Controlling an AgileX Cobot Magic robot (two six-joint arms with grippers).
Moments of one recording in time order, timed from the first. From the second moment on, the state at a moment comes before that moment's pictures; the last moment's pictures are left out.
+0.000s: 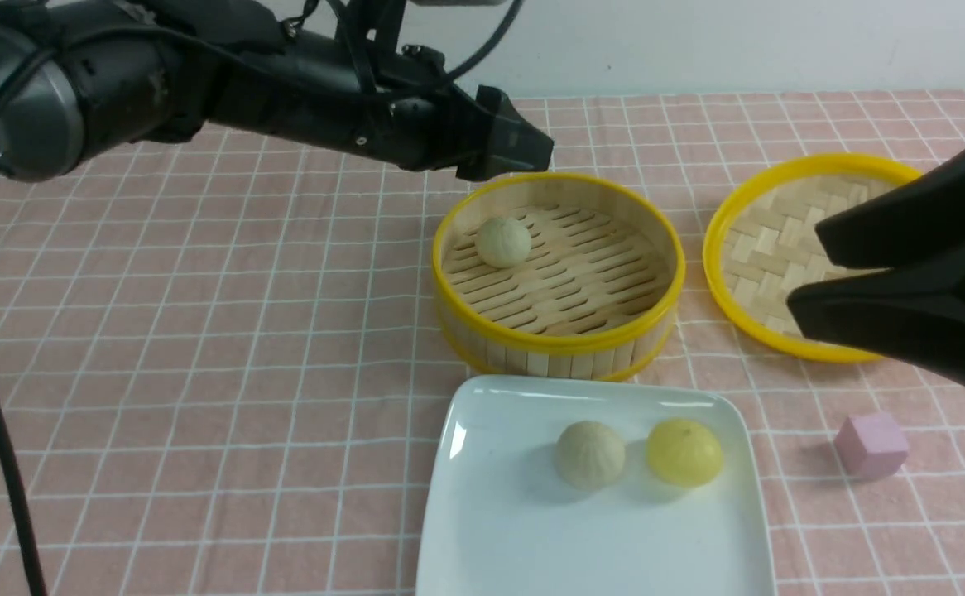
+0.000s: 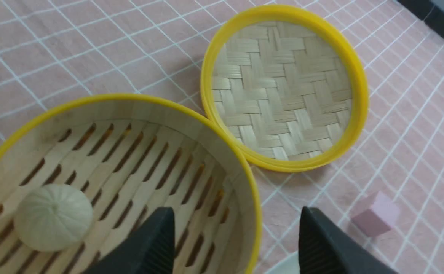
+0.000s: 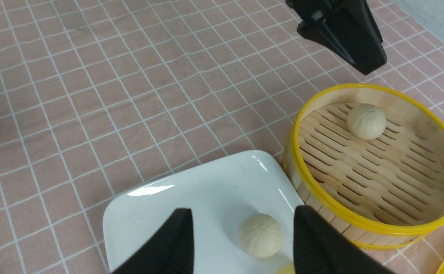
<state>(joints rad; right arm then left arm) 0.45 0.98 -1.08 0.60 0.86 -0.76 -0.34 1.78 -1.48 -1.02 0.69 0.89</state>
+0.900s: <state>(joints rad) 0.45 0.98 -1.08 0.60 0.86 -0.76 -0.18 1.80 -1.53 -0.82 1.03 0.61</state>
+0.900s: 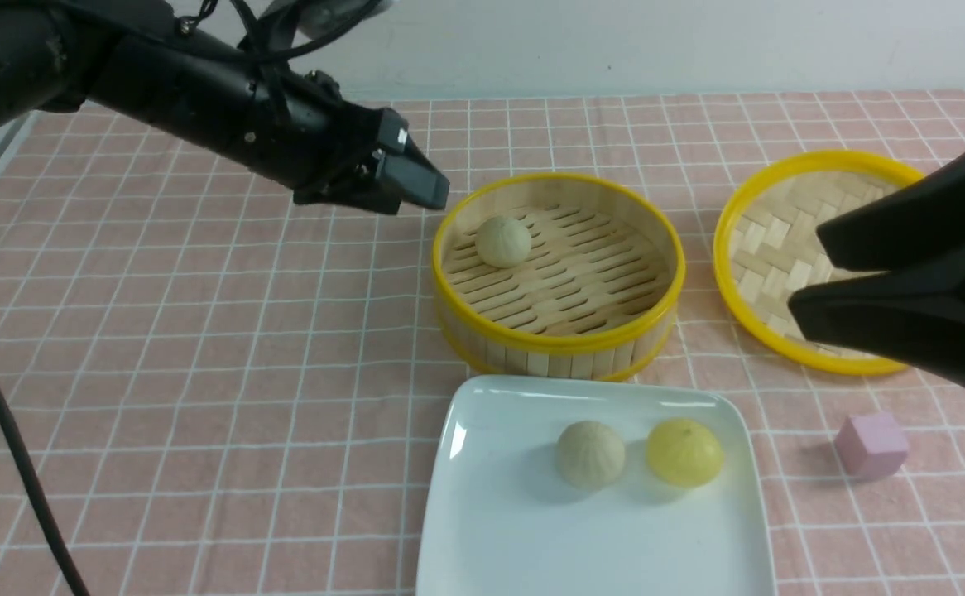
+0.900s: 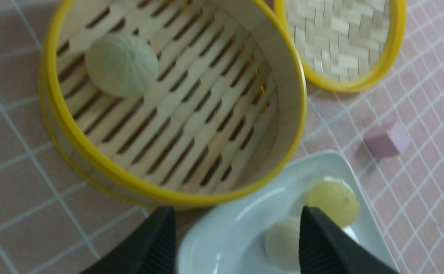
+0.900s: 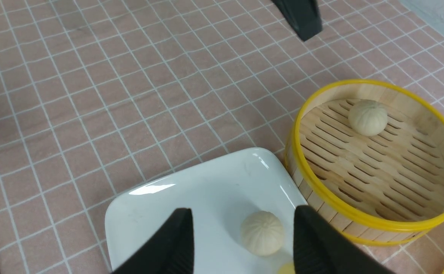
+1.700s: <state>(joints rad) 0.45 0.98 -1.08 0.61 0.87 -0.75 -0.19 1.88 -2.03 -0.63 1.18 0.30</state>
